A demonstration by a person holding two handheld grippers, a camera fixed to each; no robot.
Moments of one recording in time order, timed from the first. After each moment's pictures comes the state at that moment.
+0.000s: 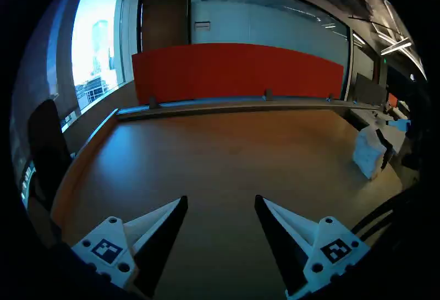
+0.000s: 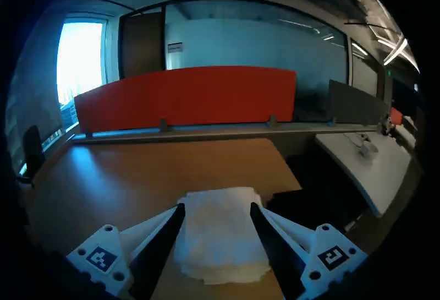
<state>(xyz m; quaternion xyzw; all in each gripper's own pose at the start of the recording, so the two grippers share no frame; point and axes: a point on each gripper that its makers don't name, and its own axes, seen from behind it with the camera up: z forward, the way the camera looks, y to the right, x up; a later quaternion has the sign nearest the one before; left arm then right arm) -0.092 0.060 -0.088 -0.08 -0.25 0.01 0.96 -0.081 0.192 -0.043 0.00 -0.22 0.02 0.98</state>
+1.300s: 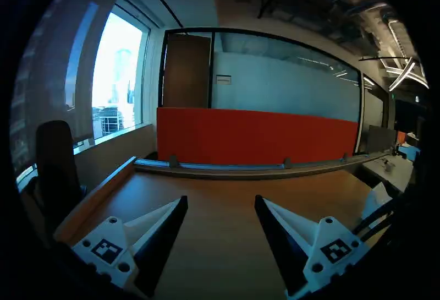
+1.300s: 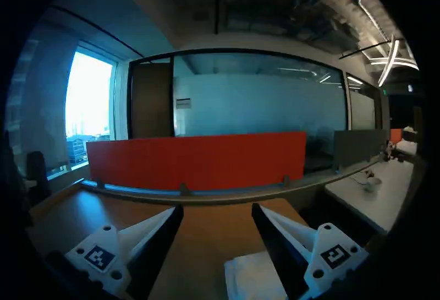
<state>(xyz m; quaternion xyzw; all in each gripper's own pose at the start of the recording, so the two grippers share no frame) 0.023 0.005 -0.020 -0.03 -0.08 -0.04 1.00 0.047 0.098 -0.015 0.01 -0.04 0.03 1.00</state>
